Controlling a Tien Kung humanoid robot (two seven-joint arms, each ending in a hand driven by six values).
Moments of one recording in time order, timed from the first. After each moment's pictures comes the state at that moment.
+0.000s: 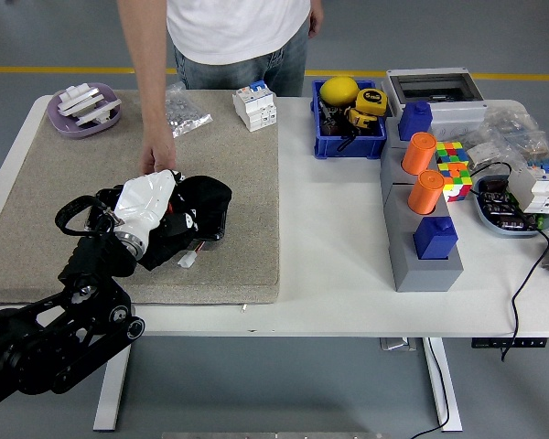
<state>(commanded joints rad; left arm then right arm) -0.47 0.29 -0.70 -1.25 1.99 0.36 0.55 0.22 -0.39 0.20 0.19 0.08 0.03 -0.13</state>
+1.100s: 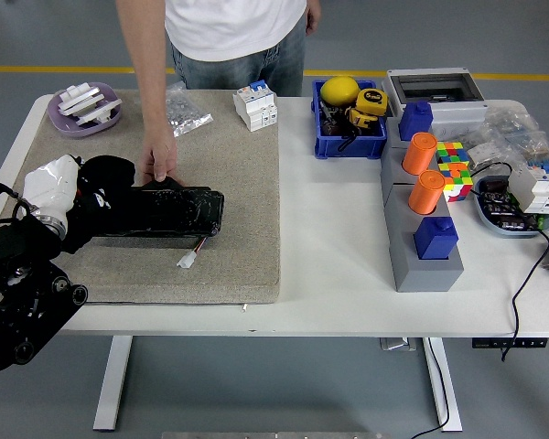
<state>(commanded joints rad) -0.43 0.35 -0.96 -1.10 2.01 0.38 0.54 0.22 -0.39 0.19 0.19 0.09 0.03 -0.13</state>
